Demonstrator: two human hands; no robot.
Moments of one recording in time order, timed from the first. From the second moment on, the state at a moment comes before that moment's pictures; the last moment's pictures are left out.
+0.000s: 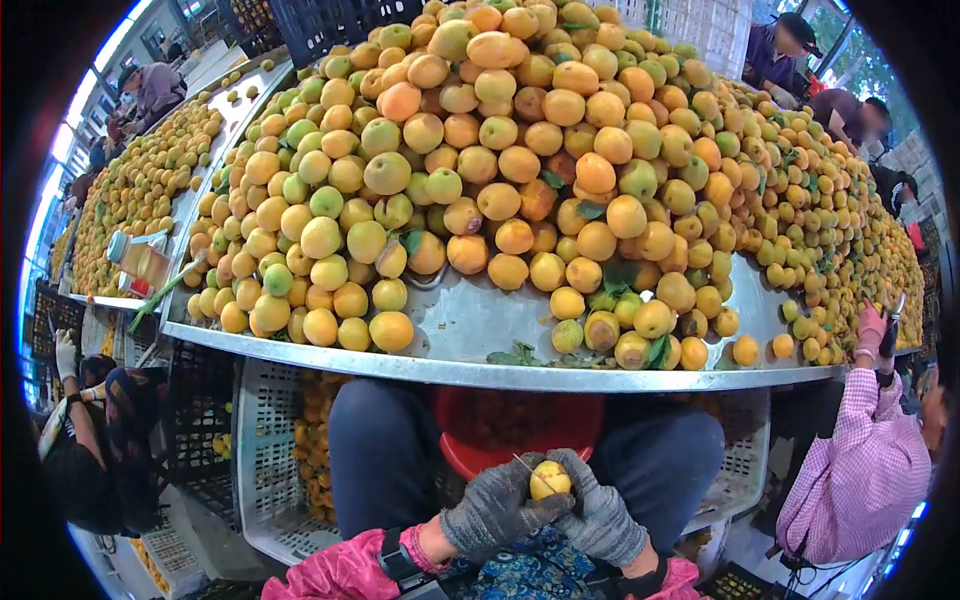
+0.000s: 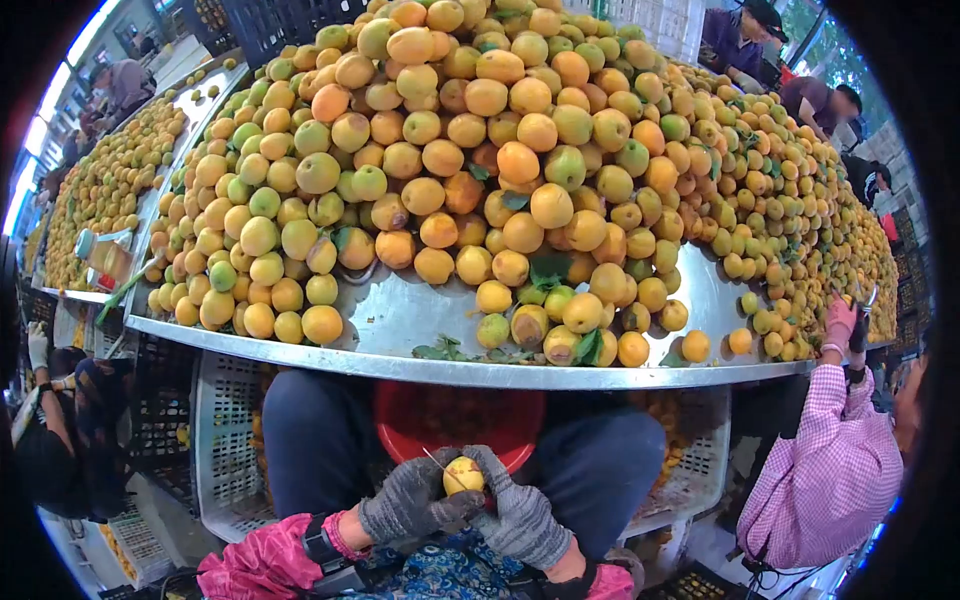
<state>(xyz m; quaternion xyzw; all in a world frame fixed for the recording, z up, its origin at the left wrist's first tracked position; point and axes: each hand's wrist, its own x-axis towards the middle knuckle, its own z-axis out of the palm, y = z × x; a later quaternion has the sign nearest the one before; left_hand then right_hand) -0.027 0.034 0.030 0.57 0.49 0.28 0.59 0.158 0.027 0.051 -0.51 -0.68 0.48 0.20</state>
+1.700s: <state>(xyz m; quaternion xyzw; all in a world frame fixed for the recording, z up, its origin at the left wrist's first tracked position) -0.021 0.024 -0.011 0.75 0.54 0.35 0.16 0.109 0.049 0.023 -0.59 -0.44 0.56 0.39</state>
